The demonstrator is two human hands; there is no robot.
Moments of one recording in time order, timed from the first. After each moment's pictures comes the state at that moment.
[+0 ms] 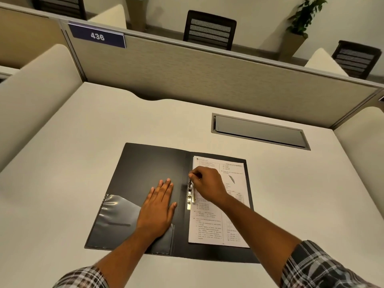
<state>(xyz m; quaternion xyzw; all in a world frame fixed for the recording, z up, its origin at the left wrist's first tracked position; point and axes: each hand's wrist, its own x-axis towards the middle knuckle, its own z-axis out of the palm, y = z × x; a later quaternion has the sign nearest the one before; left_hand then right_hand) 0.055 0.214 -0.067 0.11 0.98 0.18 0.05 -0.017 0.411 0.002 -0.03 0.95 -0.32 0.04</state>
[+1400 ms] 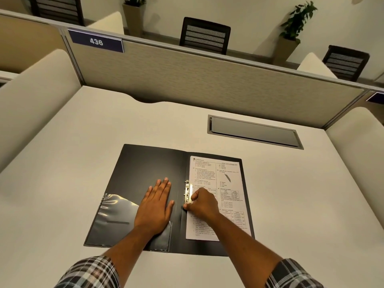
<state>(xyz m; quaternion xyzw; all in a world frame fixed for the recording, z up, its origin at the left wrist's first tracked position) 0.055 0.212 -0.071 0.10 0.98 0.18 0.05 0.044 0.399 -0.017 0.16 0.92 -0.31 0.19</state>
